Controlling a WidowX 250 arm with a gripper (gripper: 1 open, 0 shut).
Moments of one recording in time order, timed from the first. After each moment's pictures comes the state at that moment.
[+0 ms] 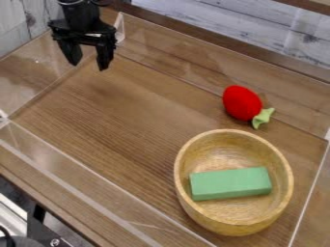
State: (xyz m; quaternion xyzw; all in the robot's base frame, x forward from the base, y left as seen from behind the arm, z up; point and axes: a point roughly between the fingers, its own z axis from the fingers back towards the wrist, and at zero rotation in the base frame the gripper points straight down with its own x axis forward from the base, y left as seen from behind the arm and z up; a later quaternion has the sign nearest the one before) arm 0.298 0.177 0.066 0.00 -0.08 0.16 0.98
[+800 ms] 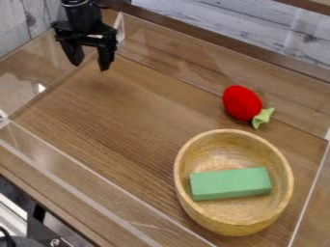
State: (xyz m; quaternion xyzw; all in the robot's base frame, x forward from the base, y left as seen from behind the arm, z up) arm 0.308 0.185 0.056 0.00 -0.06 0.15 0.99
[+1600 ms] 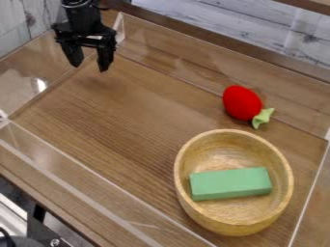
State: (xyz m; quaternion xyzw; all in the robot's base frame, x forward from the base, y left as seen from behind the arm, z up) arm 0.311 0.190 0.052 0.00 -0.05 0.16 0.99
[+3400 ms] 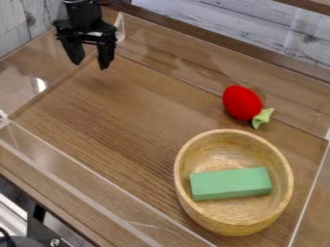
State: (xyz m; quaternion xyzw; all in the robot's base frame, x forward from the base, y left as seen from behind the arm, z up) arm 0.311 0.188 0.055 -0.02 -0.04 0.14 0.99
